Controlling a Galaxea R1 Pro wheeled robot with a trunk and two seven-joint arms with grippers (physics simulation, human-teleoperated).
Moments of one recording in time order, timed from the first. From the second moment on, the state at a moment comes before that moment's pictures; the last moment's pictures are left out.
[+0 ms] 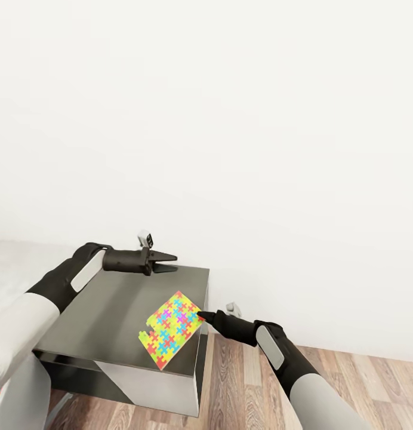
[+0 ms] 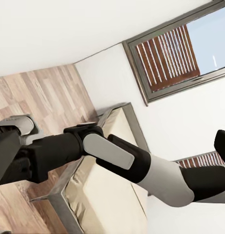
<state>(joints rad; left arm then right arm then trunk) -1.03 0.34 -0.55 -0.83 0.81 1.04 -1.21 -0.64 0.11 0.08 -0.62 -0.60 0.62 0.62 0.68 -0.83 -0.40</state>
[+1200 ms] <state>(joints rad) -1.02 0.41 -0.54 -0.83 0.81 1.04 -1.21 -0.63 0.11 0.07 -0.66 -0.60 0.61 0.63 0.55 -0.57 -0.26</state>
